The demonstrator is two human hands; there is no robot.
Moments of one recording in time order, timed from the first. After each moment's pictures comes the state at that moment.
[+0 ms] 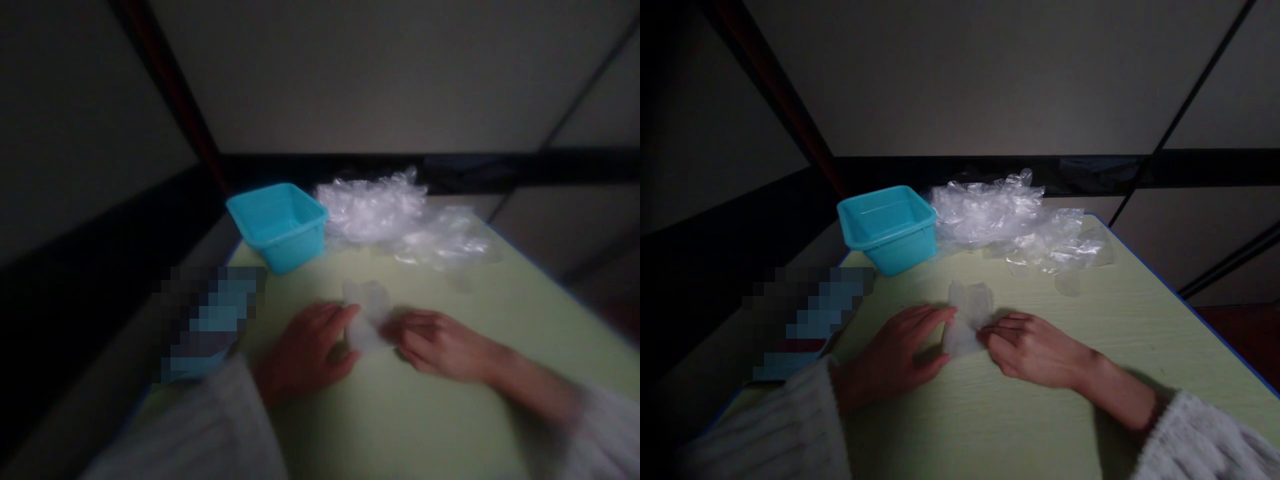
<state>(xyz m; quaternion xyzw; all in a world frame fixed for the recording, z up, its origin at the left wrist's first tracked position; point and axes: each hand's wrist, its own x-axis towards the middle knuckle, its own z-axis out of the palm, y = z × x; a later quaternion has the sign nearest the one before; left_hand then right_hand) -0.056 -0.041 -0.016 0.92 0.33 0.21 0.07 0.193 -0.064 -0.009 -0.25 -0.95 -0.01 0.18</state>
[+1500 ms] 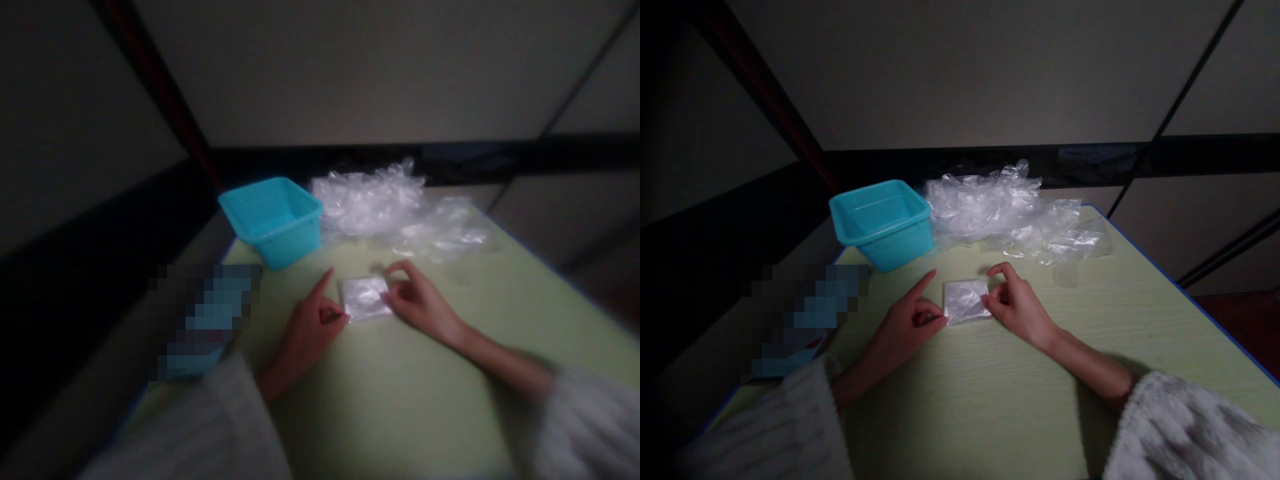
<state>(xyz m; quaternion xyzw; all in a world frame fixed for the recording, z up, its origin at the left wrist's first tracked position) -0.034 -0.032 -0.018 0.68 0.51 0.33 0.41 0.174 -0.037 -0.022 -0.48 -0.65 0.41 0.43</state>
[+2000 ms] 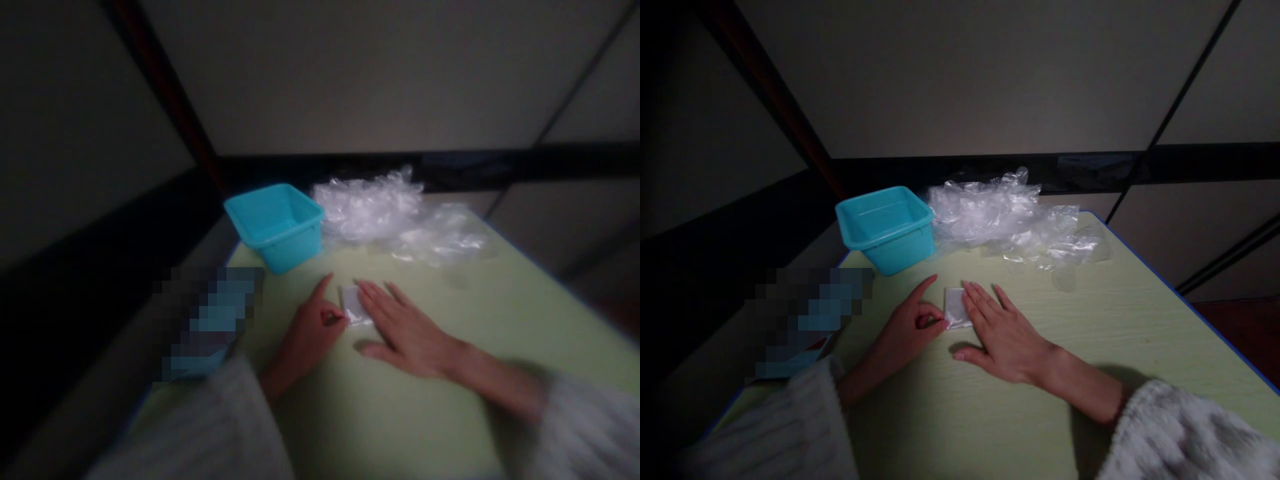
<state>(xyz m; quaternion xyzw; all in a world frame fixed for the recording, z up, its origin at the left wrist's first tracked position) -0.033 -0.030 -0.022 0.67 0.51 0.34 0.41 0.161 -0.062 -0.022 -0.40 -0.91 0.00 0.13</state>
